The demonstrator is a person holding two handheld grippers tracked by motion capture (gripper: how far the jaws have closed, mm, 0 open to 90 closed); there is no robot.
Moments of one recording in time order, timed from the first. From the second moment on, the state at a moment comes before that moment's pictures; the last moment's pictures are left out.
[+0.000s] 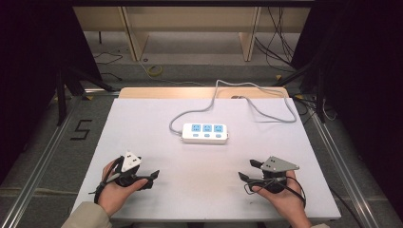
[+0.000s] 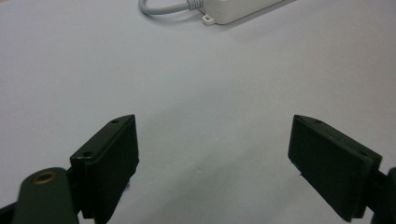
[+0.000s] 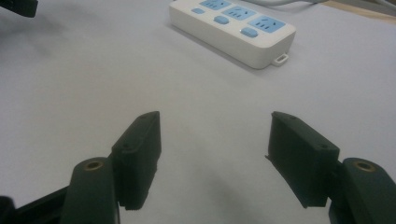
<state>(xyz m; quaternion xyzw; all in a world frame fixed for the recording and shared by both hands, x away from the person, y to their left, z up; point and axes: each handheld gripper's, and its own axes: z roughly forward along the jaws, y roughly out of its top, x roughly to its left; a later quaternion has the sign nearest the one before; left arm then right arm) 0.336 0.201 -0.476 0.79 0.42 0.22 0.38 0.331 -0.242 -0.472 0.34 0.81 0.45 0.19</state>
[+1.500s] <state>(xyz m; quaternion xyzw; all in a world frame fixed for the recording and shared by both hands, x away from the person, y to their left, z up) 0.335 0.200 -0.478 0.79 0.41 0.24 0.38 0.342 -0.222 -0.453 0.33 0.83 0.41 0.20</state>
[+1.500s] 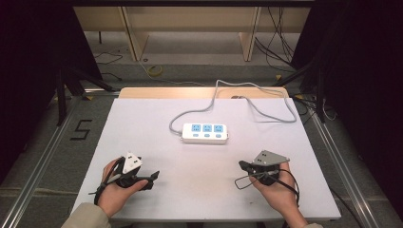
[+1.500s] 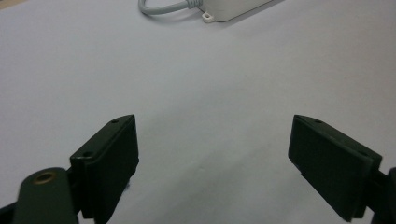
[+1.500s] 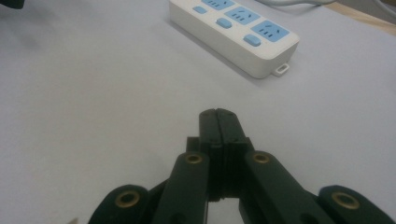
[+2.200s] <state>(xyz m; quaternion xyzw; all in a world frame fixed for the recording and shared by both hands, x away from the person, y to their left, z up) 0.337 0.200 -0.479 0.80 0.41 0.23 0.38 0.356 -0.212 -0.445 0.33 0.83 0.39 0.20</state>
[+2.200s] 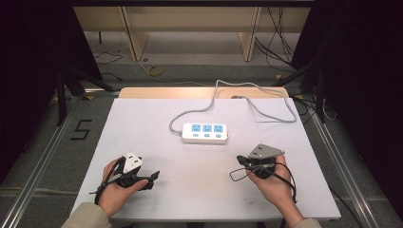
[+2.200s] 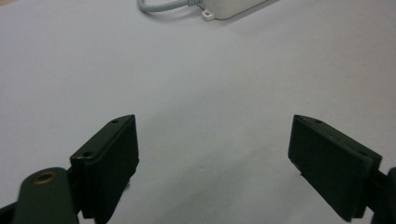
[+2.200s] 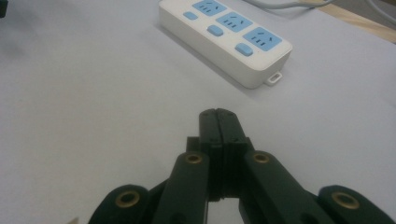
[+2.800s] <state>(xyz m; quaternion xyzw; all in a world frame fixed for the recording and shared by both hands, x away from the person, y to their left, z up) 0.337 0.200 -0.480 0.80 0.41 0.24 0.37 0.369 -0.203 -0.440 0.33 0.84 0.38 0.21</state>
